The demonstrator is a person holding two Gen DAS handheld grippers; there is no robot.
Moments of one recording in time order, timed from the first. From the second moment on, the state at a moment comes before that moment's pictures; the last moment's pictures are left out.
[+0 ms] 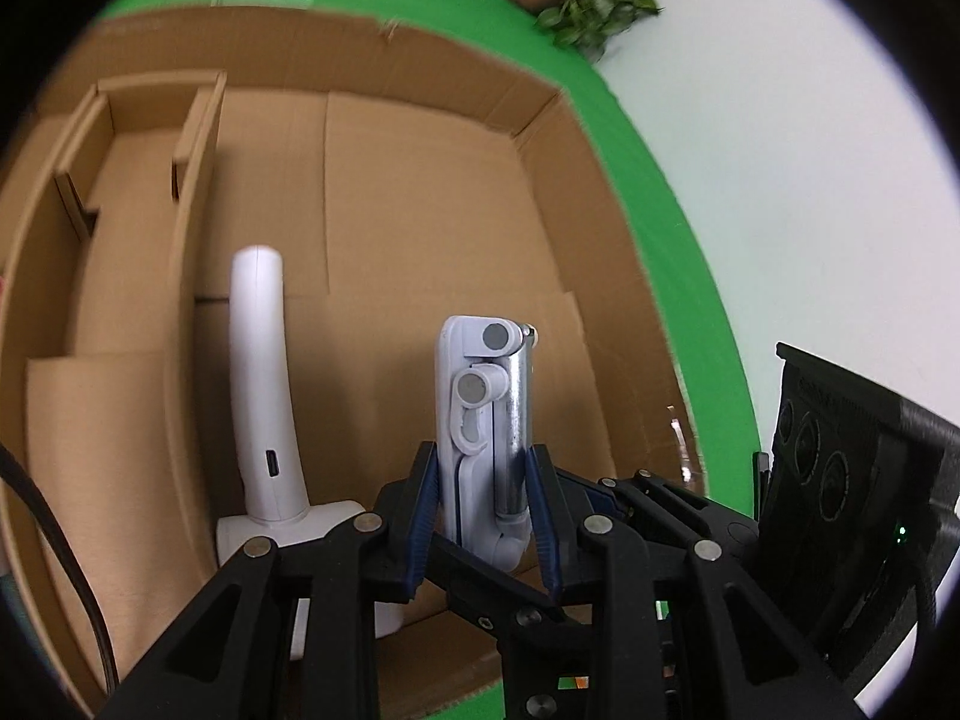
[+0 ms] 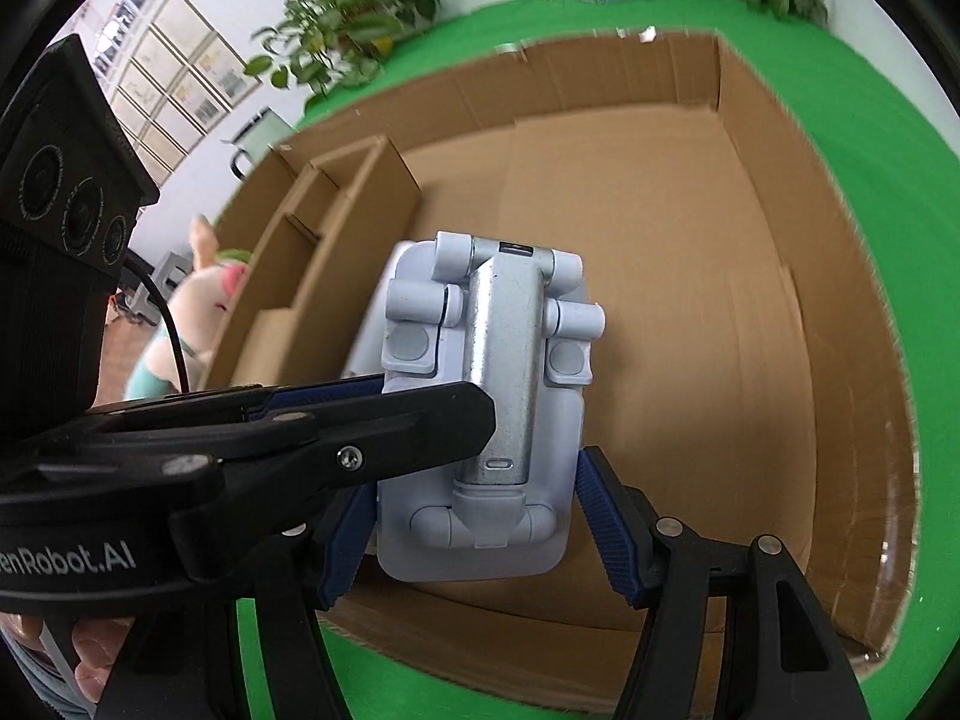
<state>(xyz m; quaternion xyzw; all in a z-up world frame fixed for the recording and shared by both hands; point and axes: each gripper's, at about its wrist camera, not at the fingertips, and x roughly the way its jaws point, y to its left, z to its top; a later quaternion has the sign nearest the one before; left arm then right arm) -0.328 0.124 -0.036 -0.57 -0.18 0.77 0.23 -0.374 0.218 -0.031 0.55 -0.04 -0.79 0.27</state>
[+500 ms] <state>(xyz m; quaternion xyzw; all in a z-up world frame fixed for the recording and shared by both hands) -0.317 0.100 0.010 -0.53 -0.15 0.81 0.20 -0.386 0.221 -0.057 0.60 -0.08 -0.75 0.28</state>
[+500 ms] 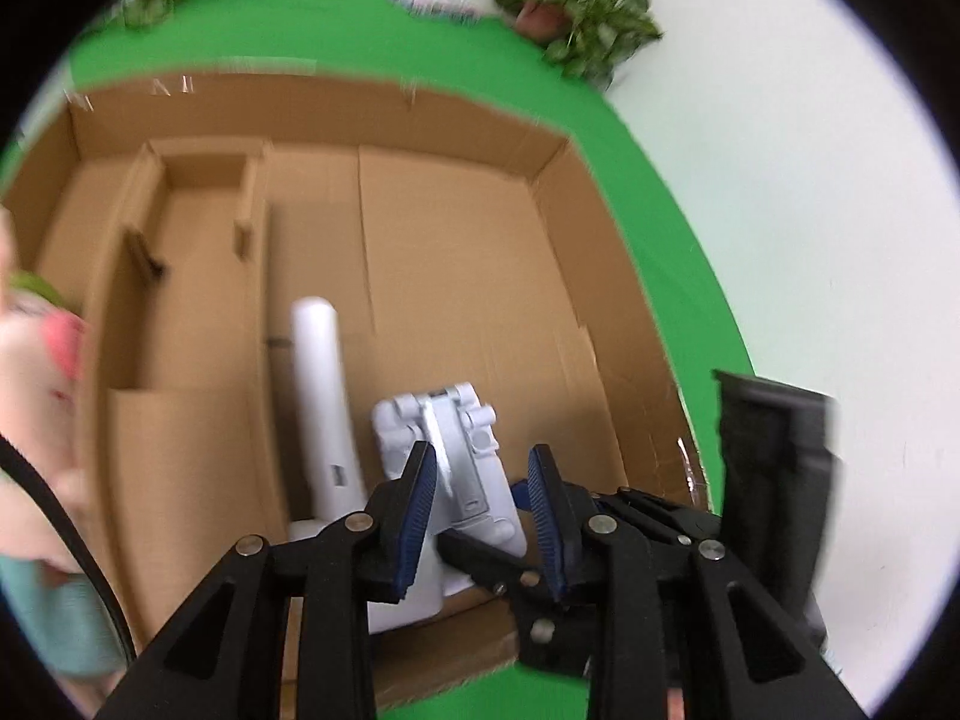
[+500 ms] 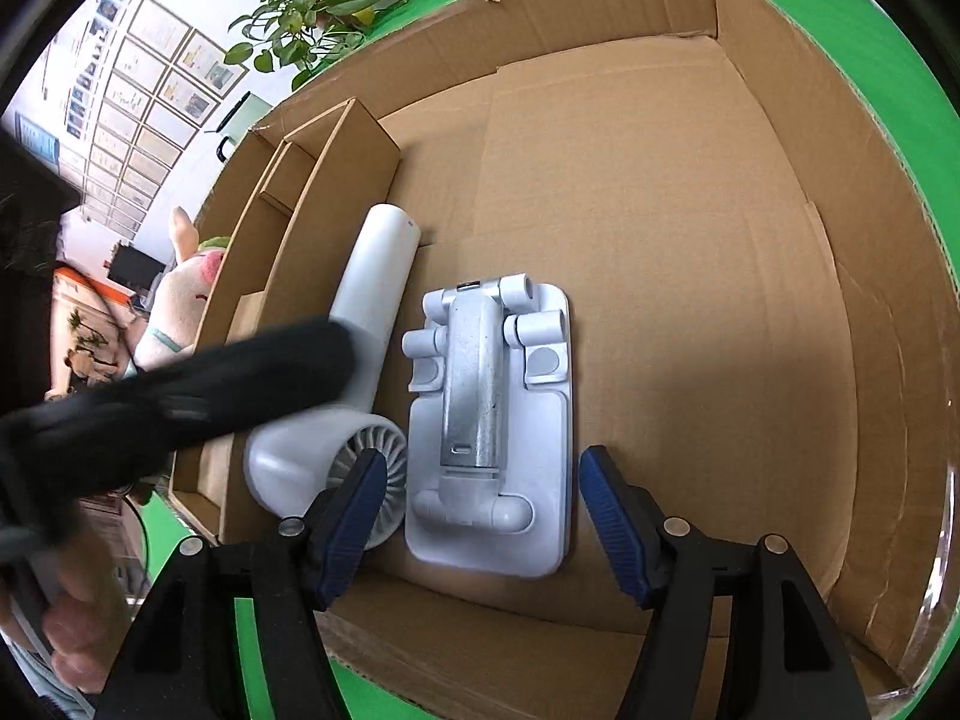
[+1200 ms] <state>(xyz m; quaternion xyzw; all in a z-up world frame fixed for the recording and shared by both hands) -0.221 0.046 -0.003 -0.46 -0.03 0.88 0.08 -0.338 0.210 -0.011 0.50 0.03 -0.84 0.19</state>
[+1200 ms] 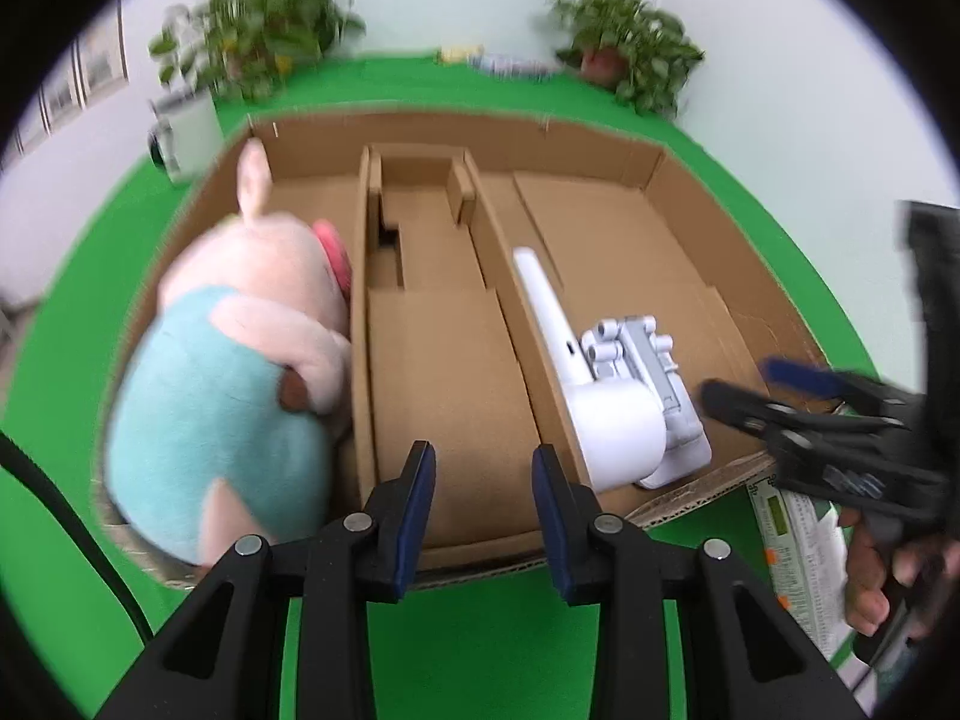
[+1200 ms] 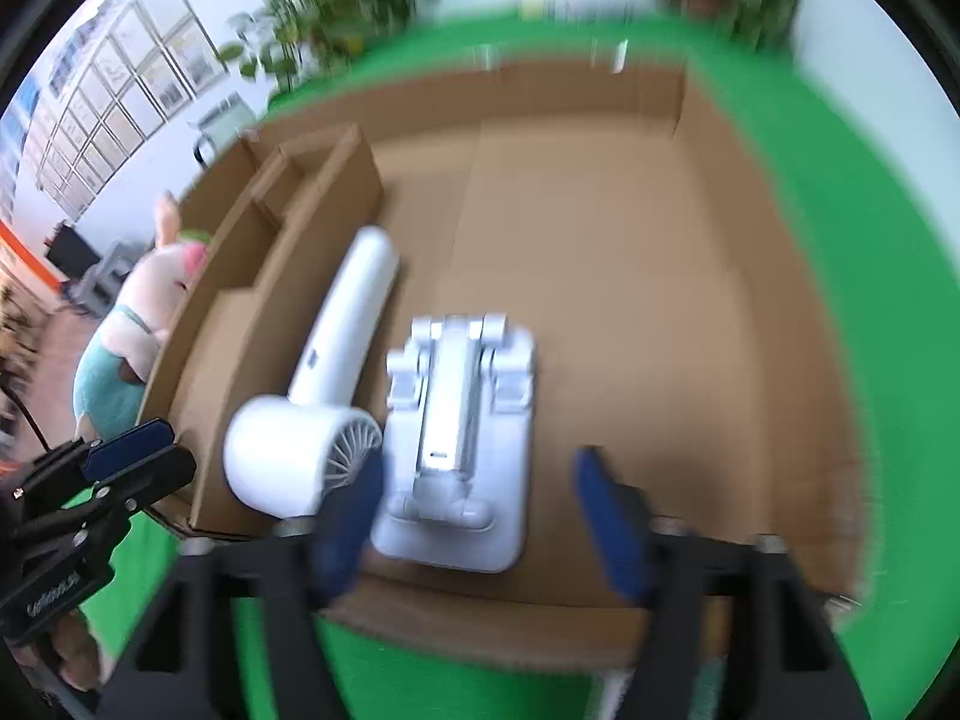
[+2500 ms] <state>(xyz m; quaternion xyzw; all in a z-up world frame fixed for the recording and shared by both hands) -0.076 0.077 0.004 -0.32 -0.03 0.95 0.03 -0.134 0.336 -0.016 0.38 0.02 -0.92 0.11</state>
